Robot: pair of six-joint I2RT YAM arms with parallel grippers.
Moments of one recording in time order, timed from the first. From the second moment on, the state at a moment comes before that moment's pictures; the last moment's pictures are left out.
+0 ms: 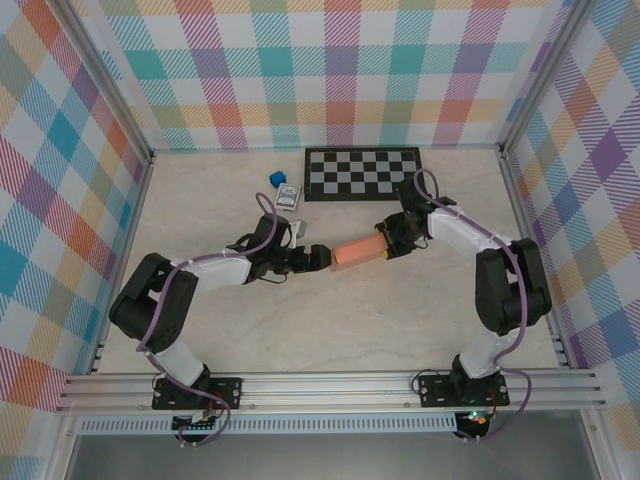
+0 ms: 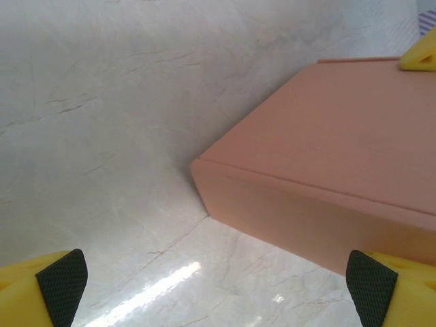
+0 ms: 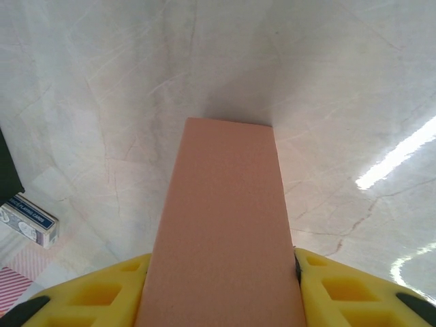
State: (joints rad) left arm -0.53 1.67 0.83 0.03 0.43 -0.60; right arm 0.33 1.73 1.19 -0.64 -0.29 1.51
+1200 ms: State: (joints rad) left arm -0.54 1.65 0.74 0.56 0.57 0.16; right arm 0.26 1.83 1.38 -1.01 -0.27 1.28
